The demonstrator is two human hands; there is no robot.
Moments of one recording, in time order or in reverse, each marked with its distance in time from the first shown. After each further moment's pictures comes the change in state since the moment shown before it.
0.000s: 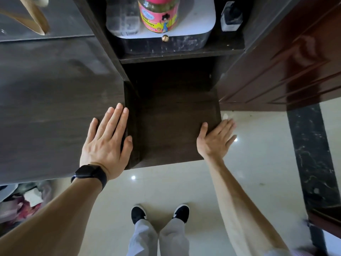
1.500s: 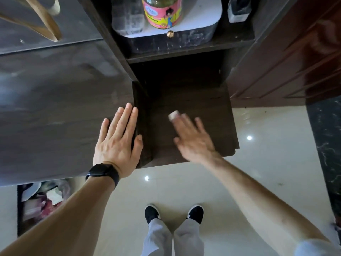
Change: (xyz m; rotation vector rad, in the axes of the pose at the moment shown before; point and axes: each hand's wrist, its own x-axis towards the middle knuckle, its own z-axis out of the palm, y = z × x) left_hand 0.000 0.005 -0.001 0.000 0.003 0.006; right_hand -0.024 -0.034 0.019 -0.323 -0.095 -1.005
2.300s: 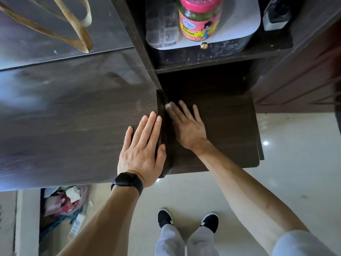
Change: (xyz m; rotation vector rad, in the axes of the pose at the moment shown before) left_hand 0.001 -0.003 0.002 -0.001 -0.012 0.002; right_hand 0.096 -0.045 -0.004 0.102 0.062 -0.028
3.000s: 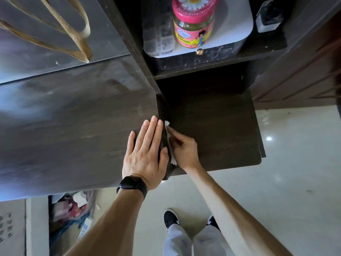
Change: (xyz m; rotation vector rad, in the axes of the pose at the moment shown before) left_hand -0.001 -0.002 0.001 0.003 -0.006 0.003; right_hand -0.057 -0.075 -0.034 1.198 0.243 0.393
